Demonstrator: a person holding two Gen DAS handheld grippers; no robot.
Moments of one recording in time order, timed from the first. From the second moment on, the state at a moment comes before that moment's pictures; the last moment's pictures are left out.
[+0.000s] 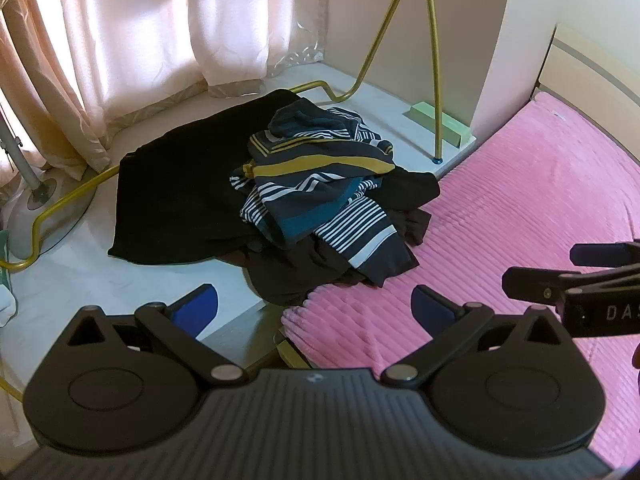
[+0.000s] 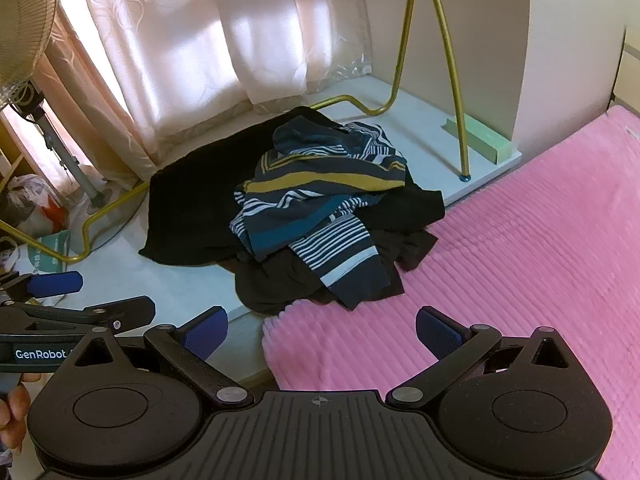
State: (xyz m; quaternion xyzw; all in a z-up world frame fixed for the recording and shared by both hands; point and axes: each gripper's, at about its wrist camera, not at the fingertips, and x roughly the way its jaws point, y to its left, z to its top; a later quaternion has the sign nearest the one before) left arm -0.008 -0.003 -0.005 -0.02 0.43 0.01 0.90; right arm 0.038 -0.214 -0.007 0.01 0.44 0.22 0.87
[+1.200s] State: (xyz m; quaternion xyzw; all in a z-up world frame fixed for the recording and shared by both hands) left arm -0.021 0.033 -0.002 -0.01 0.42 0.01 0.91; right arm 0.027 -0.195 -0.015 0.01 0.45 0.21 0.87
